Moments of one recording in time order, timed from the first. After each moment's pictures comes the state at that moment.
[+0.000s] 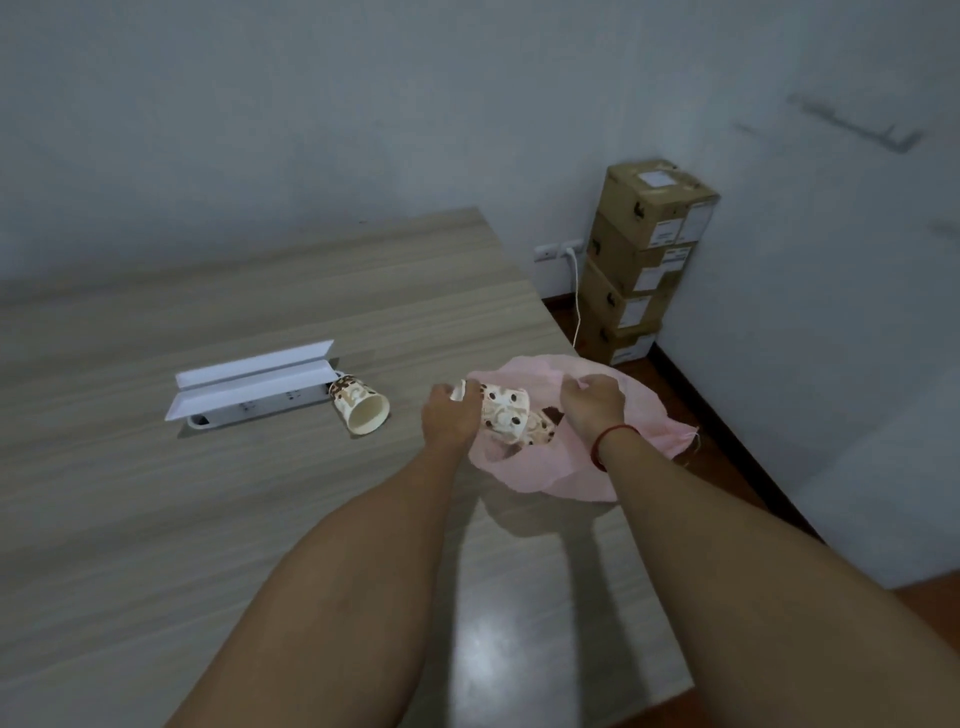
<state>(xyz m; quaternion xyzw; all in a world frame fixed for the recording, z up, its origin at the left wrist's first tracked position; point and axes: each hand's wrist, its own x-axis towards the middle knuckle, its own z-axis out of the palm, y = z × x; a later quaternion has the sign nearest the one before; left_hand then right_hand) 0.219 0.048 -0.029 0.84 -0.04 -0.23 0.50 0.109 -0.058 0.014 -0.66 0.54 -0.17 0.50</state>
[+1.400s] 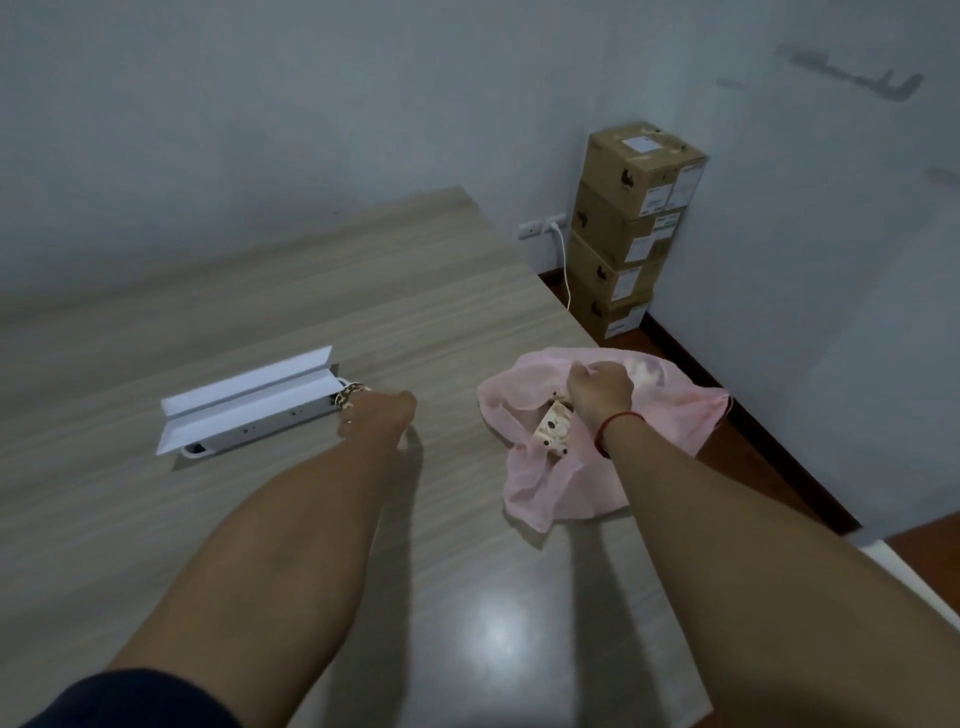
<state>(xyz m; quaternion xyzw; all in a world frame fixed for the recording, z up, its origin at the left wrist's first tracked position) 0.350 0.093 -0.071 0.93 0.01 -0.20 0.30 0.157 -0.055 -0.009 -0.62 0.58 -0.20 0.49</state>
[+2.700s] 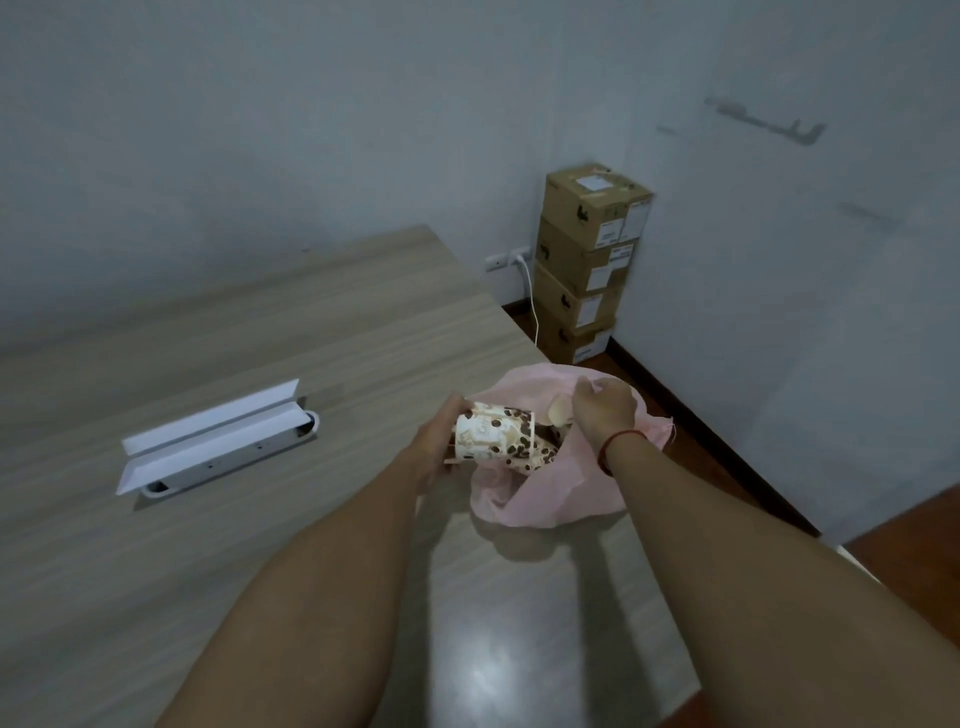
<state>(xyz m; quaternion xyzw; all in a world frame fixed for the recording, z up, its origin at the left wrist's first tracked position) 0.259 0.051 -0.042 0.68 -0.09 -0.51 0.52 0.110 -0.067 0.017 -0.60 0.61 -0.24 0.46</state>
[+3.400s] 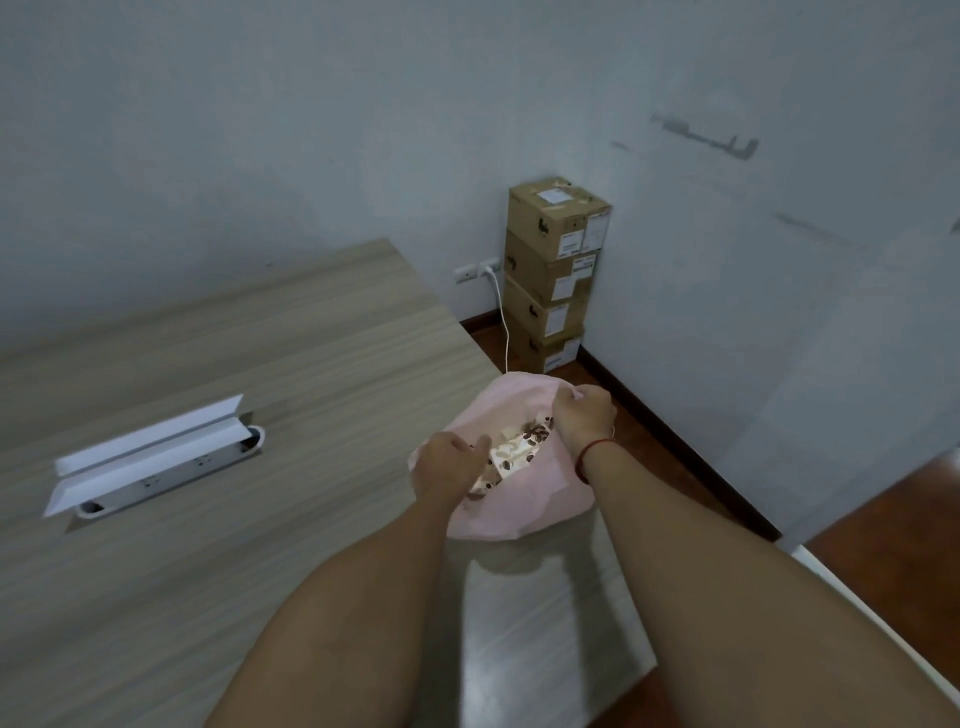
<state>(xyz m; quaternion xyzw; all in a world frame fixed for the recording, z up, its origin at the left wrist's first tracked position) 0.162 -0.008 -0.057 0.88 -0.21 -0.23 0.35 0.048 -0.109 0.020 -0.58 0.61 -0.26 0.47</state>
